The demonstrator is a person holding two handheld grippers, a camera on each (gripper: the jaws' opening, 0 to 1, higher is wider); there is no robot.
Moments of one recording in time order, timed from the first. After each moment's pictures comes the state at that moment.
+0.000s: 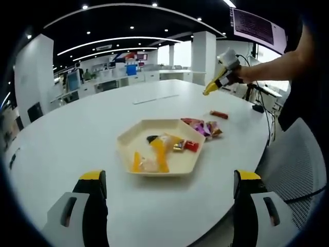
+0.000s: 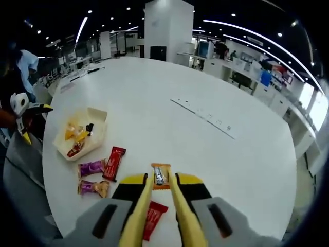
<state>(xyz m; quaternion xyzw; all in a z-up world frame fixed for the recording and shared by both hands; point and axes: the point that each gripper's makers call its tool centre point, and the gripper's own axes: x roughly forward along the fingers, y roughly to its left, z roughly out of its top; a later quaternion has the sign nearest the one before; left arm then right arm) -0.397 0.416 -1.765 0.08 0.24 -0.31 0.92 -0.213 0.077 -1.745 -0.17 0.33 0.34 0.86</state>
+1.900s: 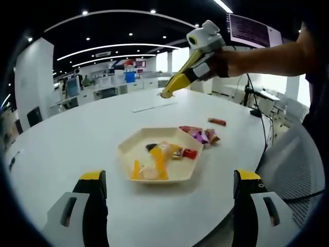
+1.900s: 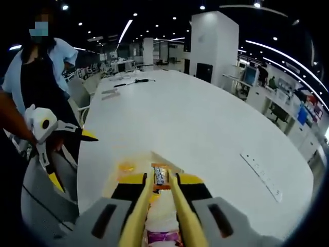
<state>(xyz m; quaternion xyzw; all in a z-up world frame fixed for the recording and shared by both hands) -0.396 0.411 -1.751 0.07 0.21 -0.32 0.92 -0.263 0.318 -1.684 -0.19 0.25 0.50 0.80</state>
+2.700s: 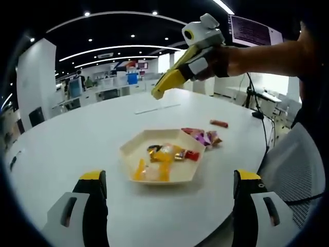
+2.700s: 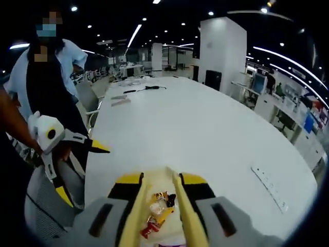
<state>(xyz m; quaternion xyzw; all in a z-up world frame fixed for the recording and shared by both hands) -0.394 0.415 -1.748 0.07 0.20 -0.31 0.93 -0.275 0.352 -1.669 -0.18 0.23 0.53 0.79</state>
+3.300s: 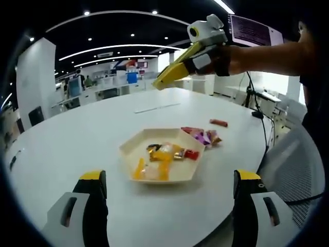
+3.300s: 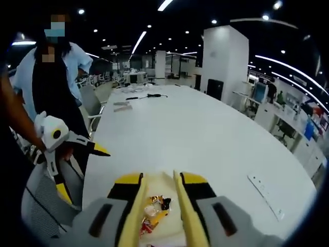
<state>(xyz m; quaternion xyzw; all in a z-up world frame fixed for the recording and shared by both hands) -0.394 0.415 -1.750 0.07 0.21 -0.31 0.93 -0.269 0.342 -1.654 -0.18 0.19 0.54 0.80</state>
